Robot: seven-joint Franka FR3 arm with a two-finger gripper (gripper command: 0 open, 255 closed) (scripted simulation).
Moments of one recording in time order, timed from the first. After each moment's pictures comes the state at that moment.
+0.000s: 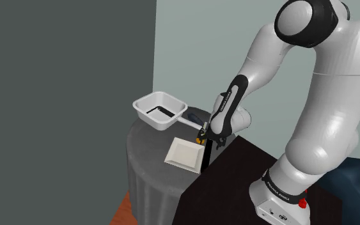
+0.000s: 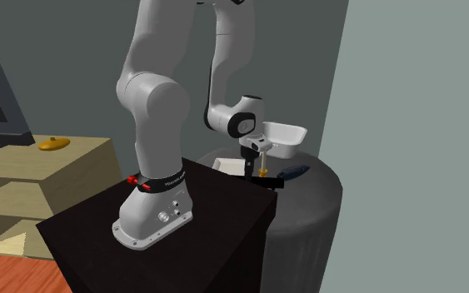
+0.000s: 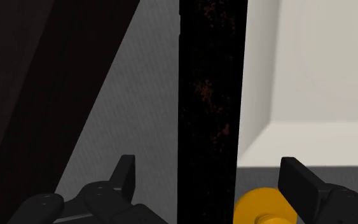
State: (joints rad) arm -0.27 0.37 0.01 -2.80 0.02 3.17 0.84
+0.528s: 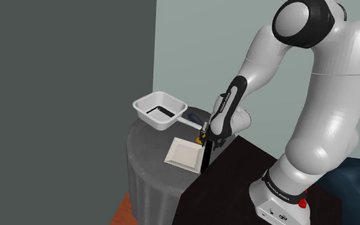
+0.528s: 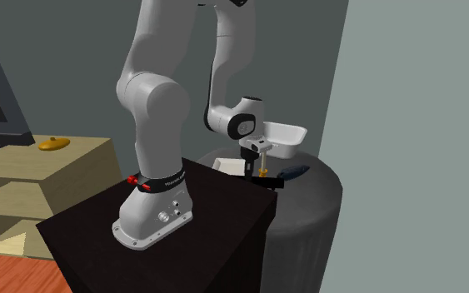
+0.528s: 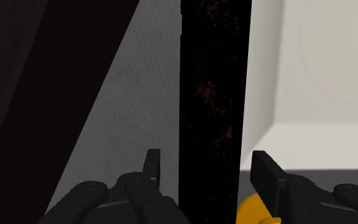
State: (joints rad) arm -0.28 0.39 0.02 -2.80 0.02 3.18 0.84
